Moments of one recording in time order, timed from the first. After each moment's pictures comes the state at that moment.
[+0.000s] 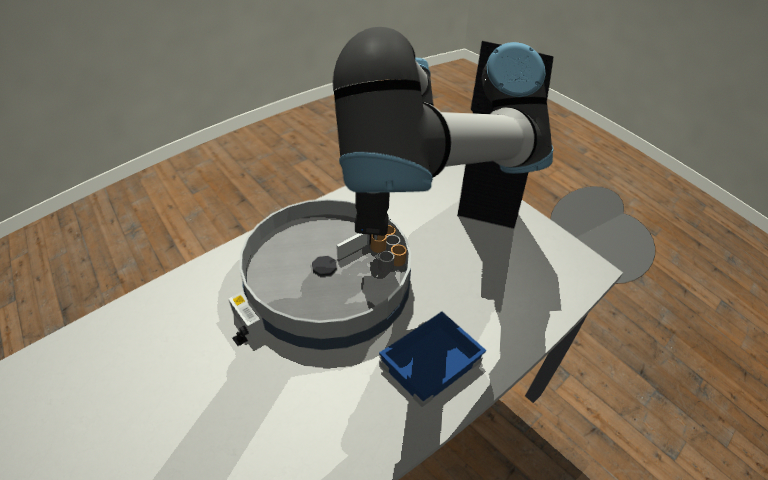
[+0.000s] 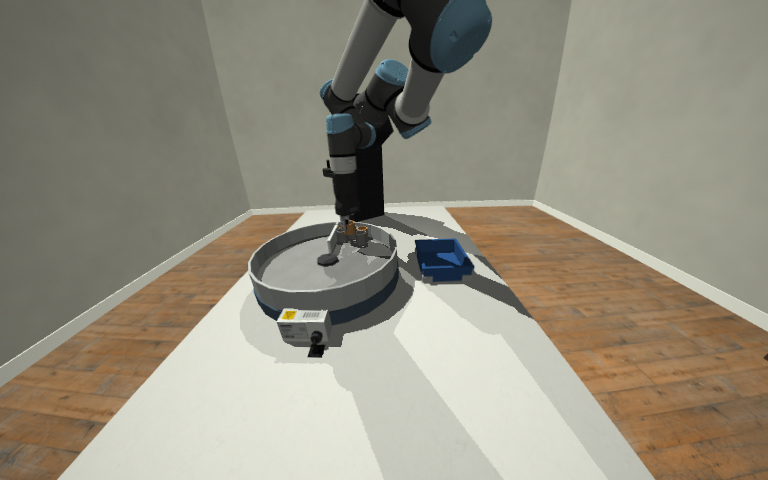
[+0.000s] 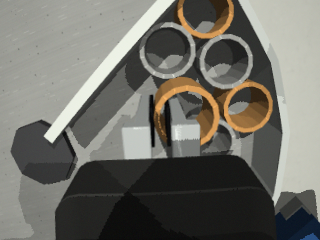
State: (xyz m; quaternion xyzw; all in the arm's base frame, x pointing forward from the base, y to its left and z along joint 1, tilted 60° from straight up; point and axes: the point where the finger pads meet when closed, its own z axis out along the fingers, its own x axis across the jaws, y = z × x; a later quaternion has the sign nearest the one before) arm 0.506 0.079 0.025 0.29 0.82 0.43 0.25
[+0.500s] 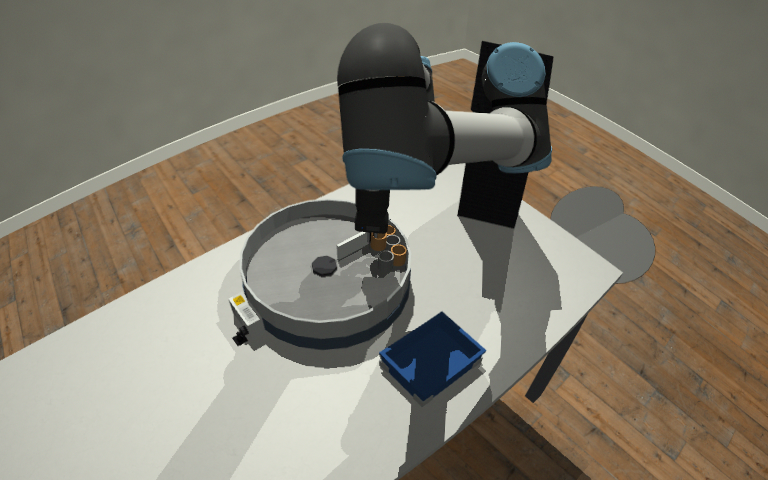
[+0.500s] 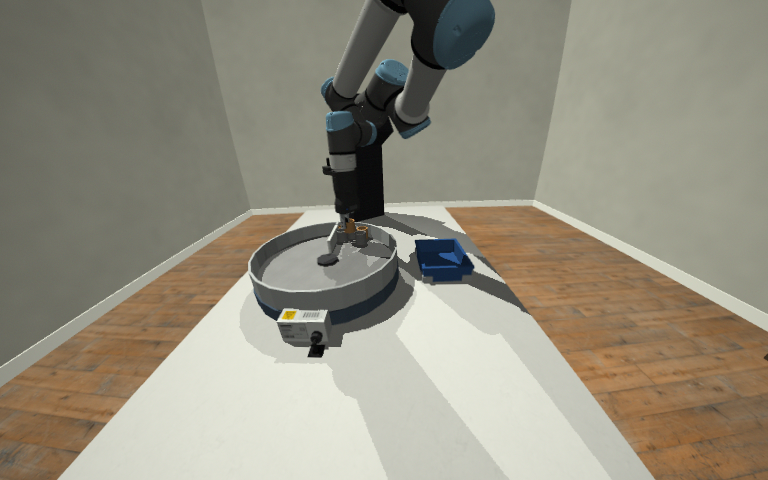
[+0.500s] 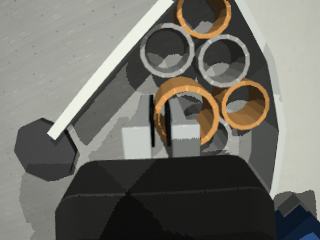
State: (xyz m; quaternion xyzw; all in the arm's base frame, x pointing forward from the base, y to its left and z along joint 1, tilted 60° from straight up) arm 0.502 0.076 0.028 0.29 0.82 0.43 0.25
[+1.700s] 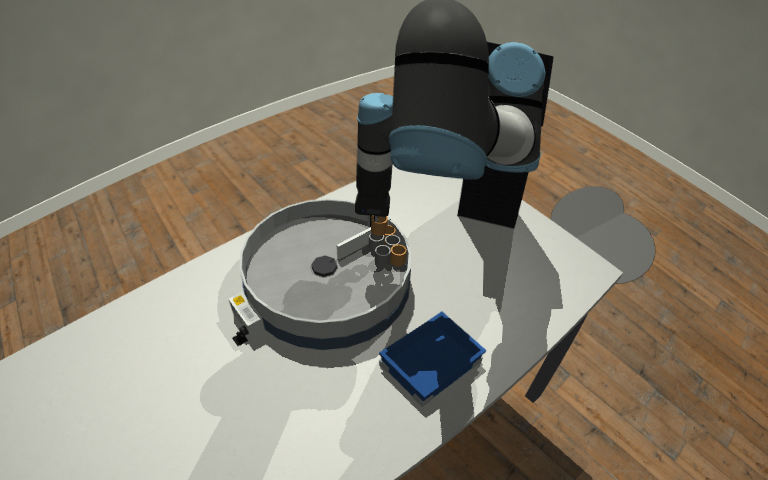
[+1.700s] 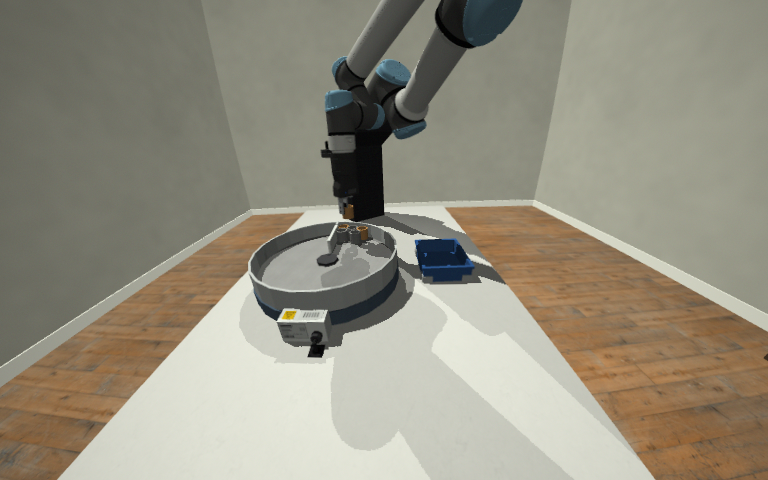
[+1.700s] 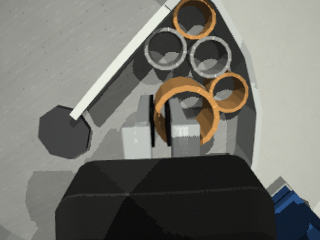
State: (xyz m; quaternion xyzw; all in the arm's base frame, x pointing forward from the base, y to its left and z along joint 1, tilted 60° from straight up) arm 0.468 0.048 0.054 0.29 0.82 0.43 0.26
